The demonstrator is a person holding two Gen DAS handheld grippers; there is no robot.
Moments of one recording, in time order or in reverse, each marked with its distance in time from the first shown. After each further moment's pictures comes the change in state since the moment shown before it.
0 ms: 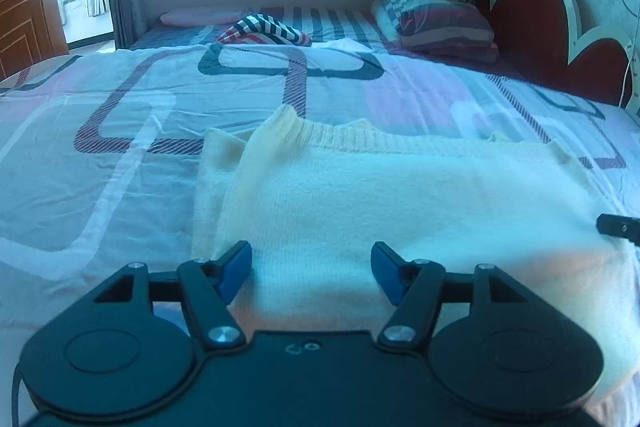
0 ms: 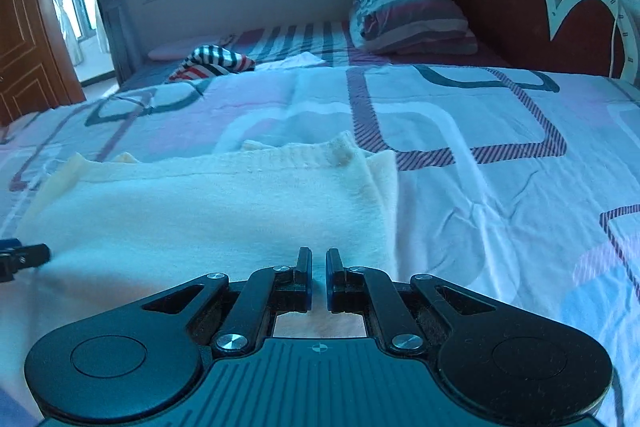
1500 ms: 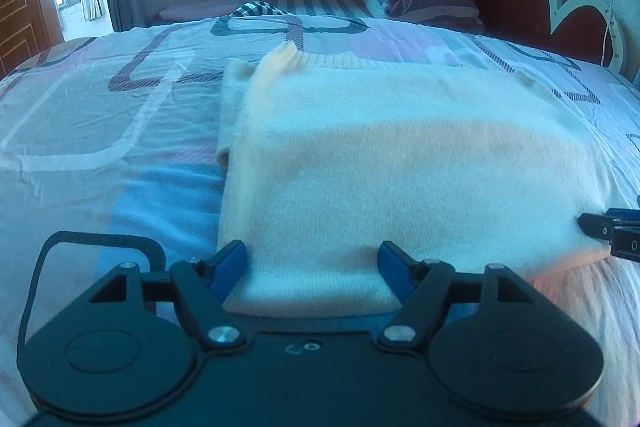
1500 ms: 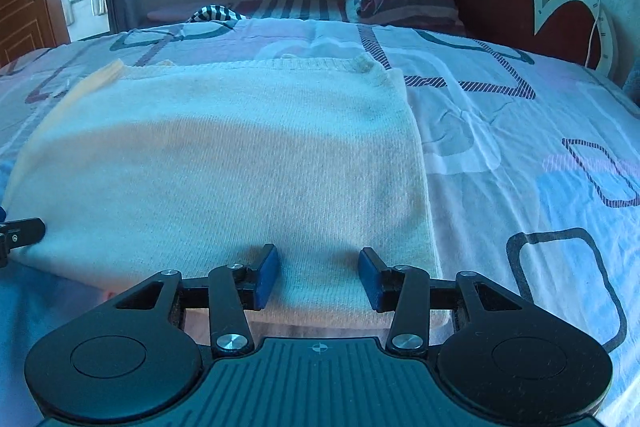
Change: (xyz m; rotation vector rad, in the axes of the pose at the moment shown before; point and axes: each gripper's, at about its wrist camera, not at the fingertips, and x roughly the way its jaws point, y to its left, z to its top) left arm -0.050 0.002 -0.084 0.059 0.019 0.011; right arm -0.050 0.054 -0.092 -0.075 0.065 -0.117
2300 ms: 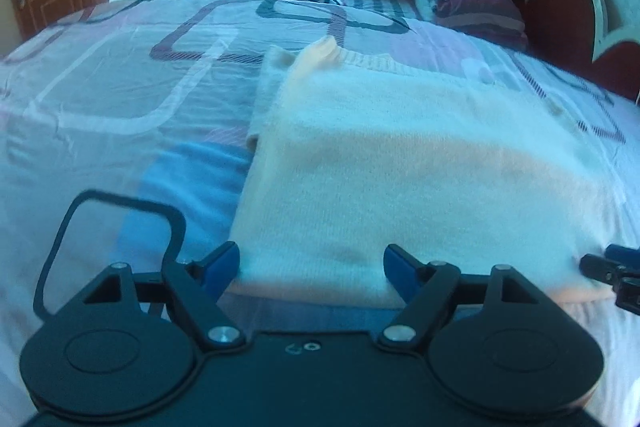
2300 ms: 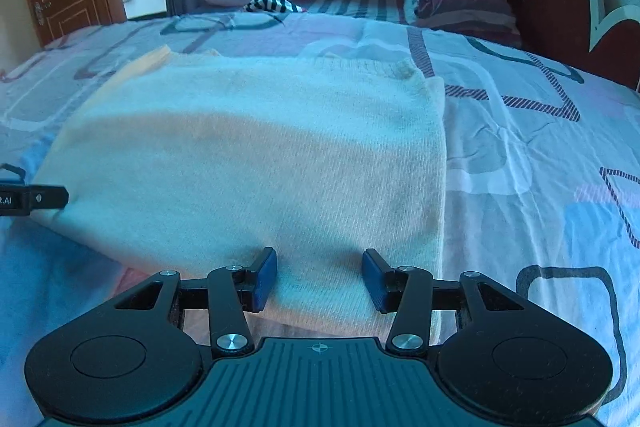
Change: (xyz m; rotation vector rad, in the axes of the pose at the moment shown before) left arm -0.024 0.001 0.009 -0.190 0.067 0.067; right arm -0.006 -0.020 0.008 -0.105 0.015 0.175
